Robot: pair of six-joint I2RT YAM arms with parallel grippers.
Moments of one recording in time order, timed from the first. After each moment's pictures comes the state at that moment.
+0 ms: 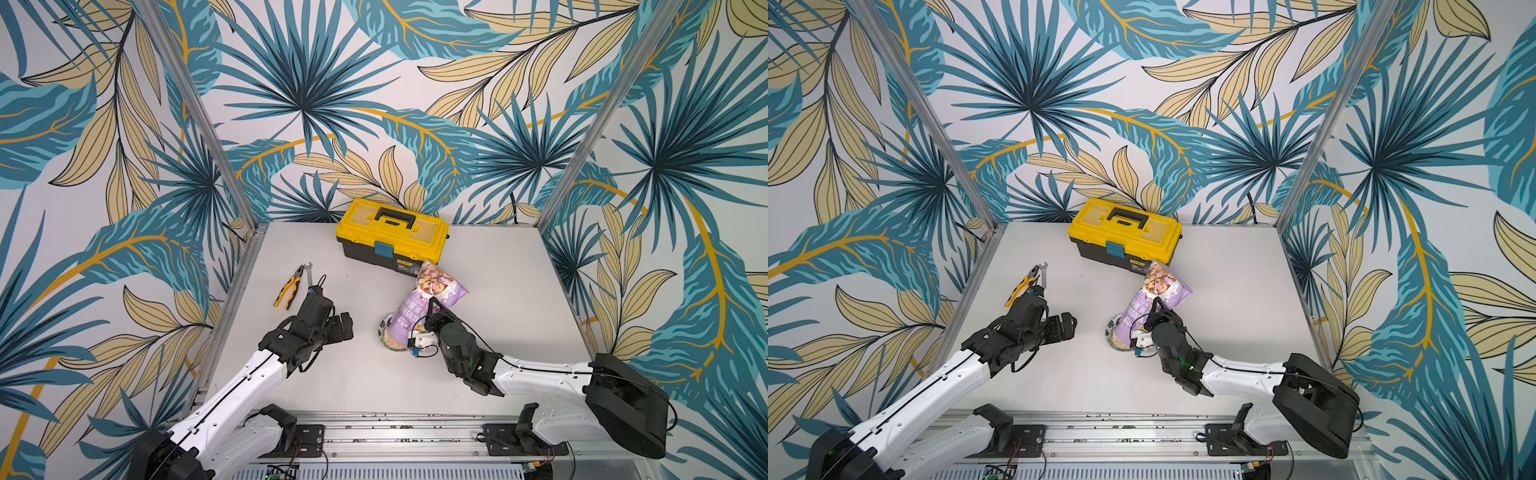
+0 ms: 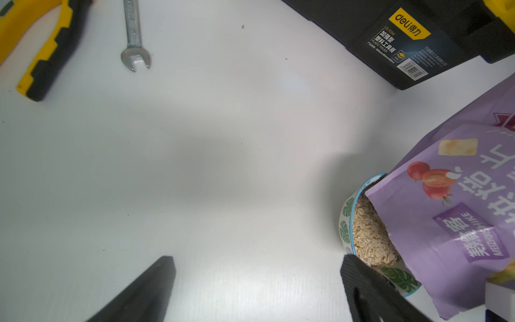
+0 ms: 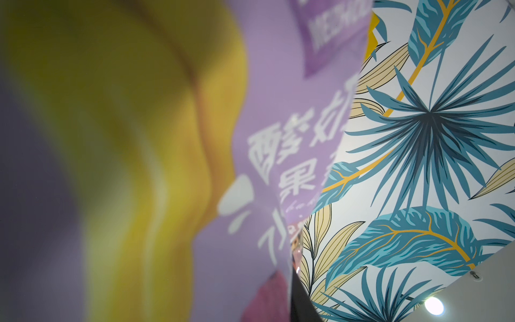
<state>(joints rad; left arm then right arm) -0.44 0.98 0.66 -0.54 -0.06 -0.62 1.09 1.33 0.47 0.61 0.81 -2.07</state>
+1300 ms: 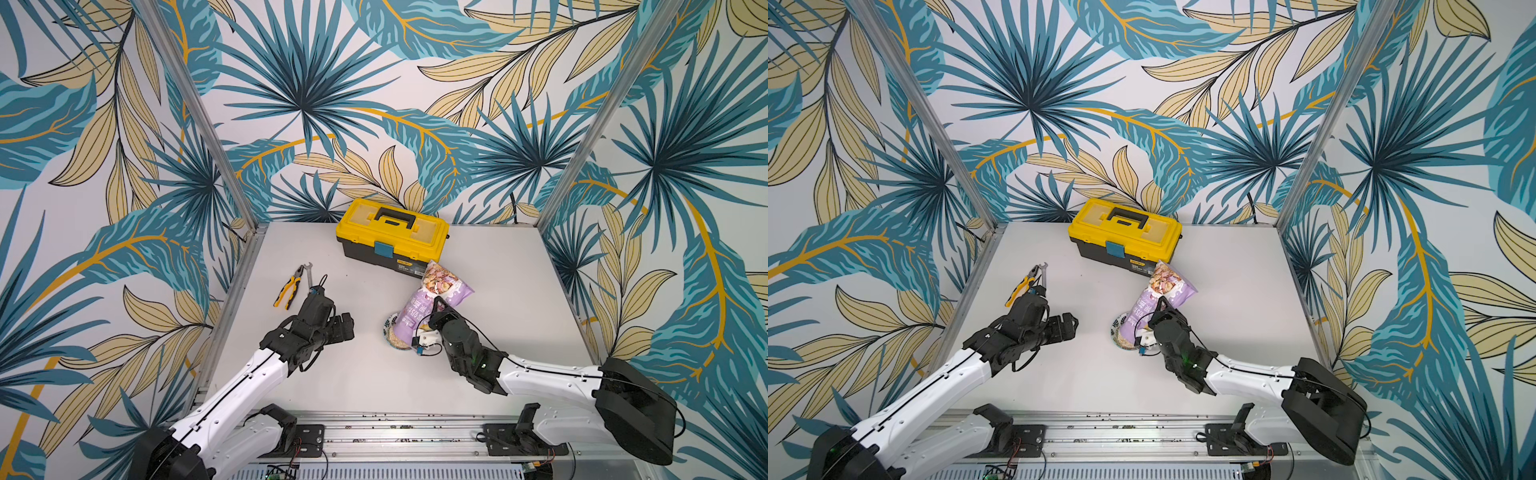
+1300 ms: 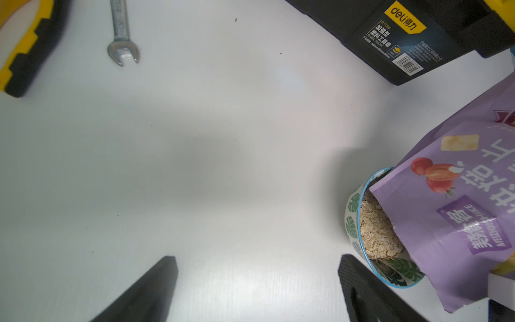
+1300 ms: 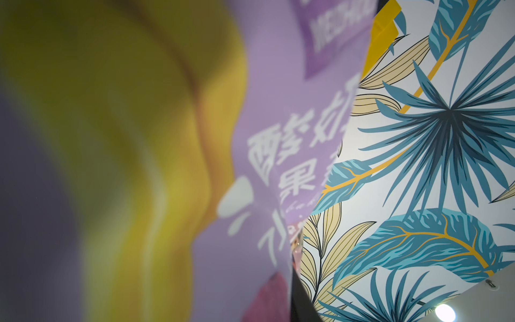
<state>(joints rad) -0.44 1.00 0.66 -0.53 -0.04 -0.62 1.06 1.28 0.49 0.50 0.82 -2.05</state>
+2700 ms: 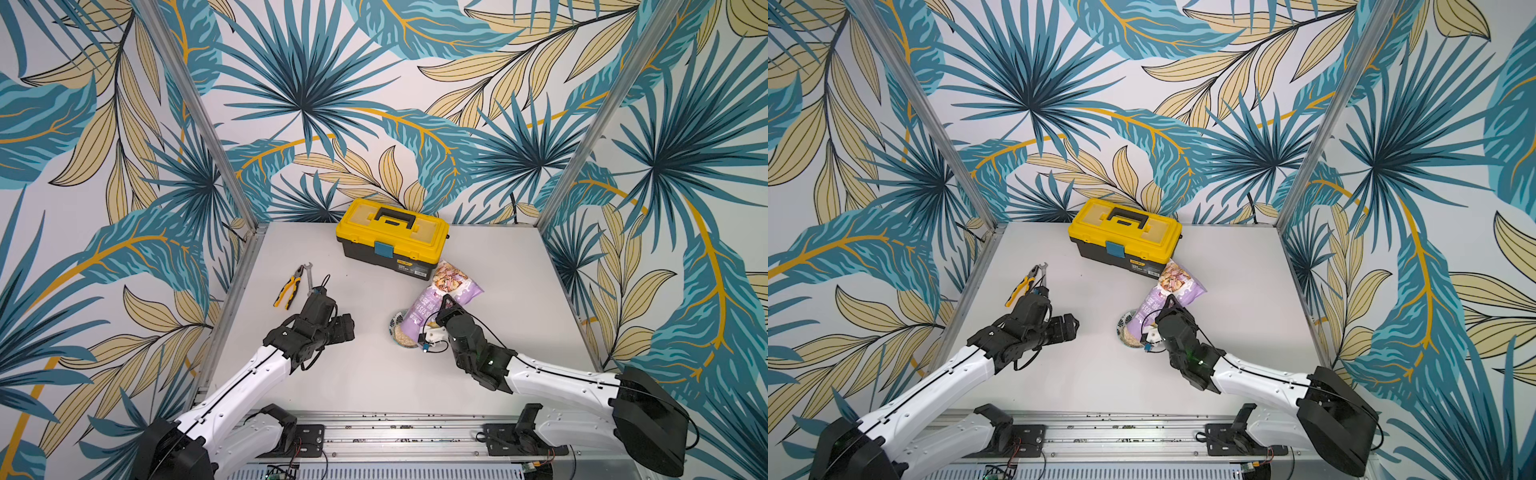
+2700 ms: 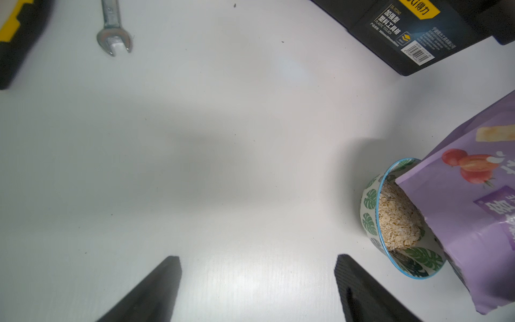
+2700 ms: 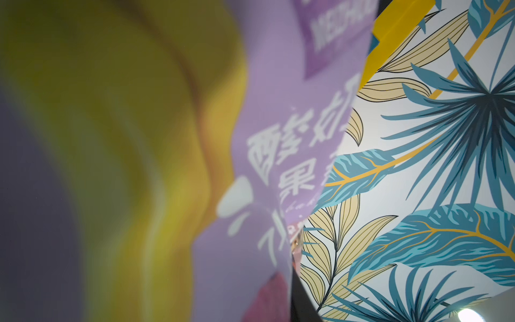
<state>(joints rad) -0.44 1.03 0.66 -0.52 -0.03 -0.61 1.02 1.20 0.53 0.30 0.84 -1.98</state>
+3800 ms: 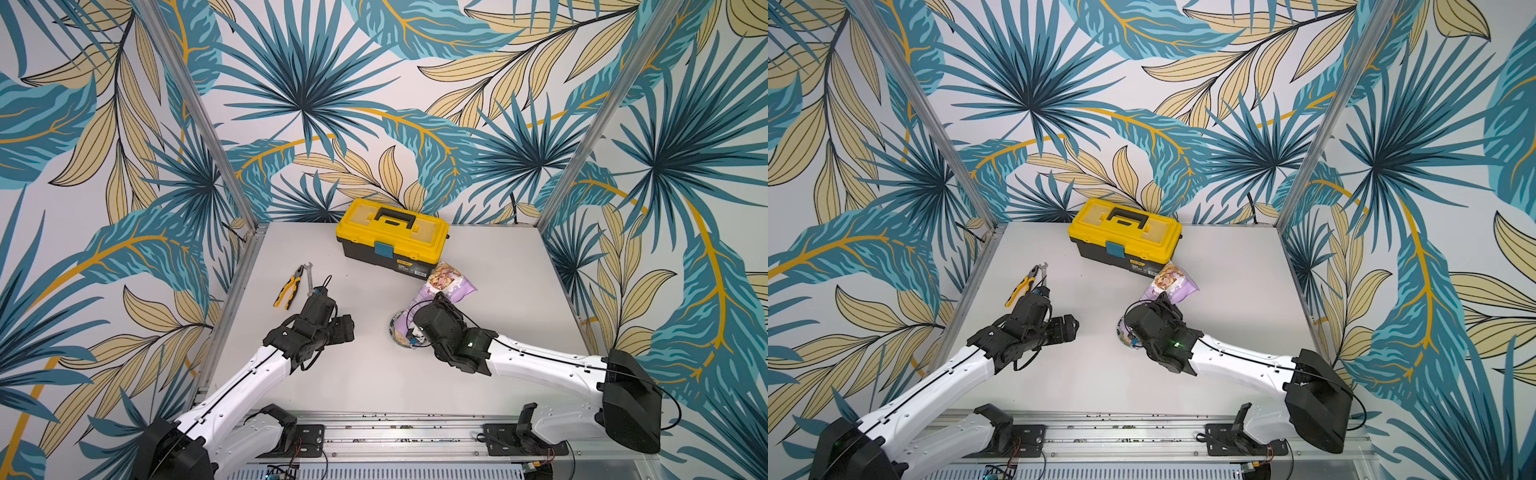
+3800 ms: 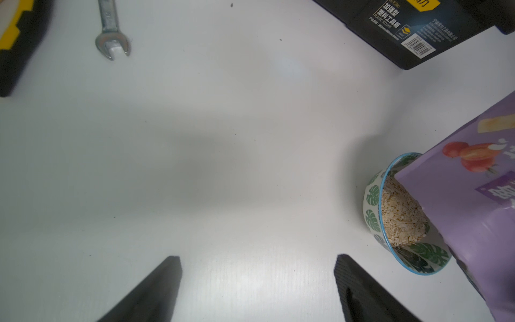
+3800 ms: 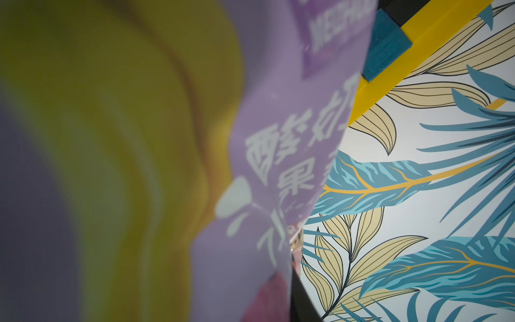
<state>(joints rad) -0.44 1.03 0.66 -0.53 -0.02 -0.58 1.12 1.36 0.85 -0.18 1.02 -1.73</state>
